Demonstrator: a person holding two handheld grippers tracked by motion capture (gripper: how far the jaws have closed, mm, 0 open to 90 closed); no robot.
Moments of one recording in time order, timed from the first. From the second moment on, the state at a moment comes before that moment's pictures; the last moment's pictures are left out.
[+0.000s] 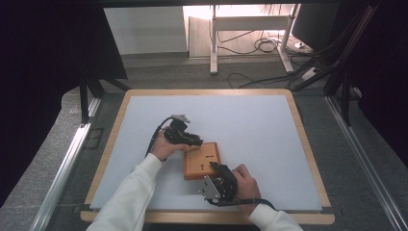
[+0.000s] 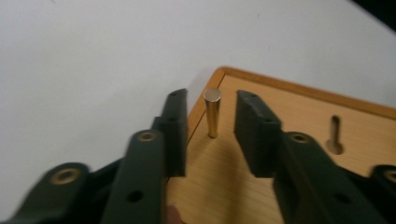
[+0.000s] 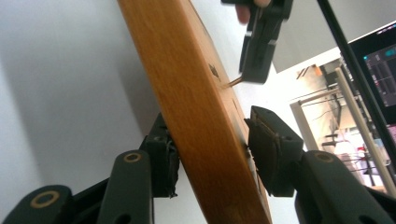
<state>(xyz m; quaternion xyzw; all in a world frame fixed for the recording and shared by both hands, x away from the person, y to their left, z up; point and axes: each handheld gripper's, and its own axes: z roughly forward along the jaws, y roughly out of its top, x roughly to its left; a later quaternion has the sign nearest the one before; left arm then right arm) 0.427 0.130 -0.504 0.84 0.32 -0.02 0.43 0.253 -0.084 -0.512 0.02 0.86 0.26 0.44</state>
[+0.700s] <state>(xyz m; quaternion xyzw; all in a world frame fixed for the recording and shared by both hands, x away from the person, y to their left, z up) 0.369 0.203 -0.506 0.82 0.35 0.08 0.46 0.253 -0.084 -0.511 0.01 0.86 0.25 0.45</state>
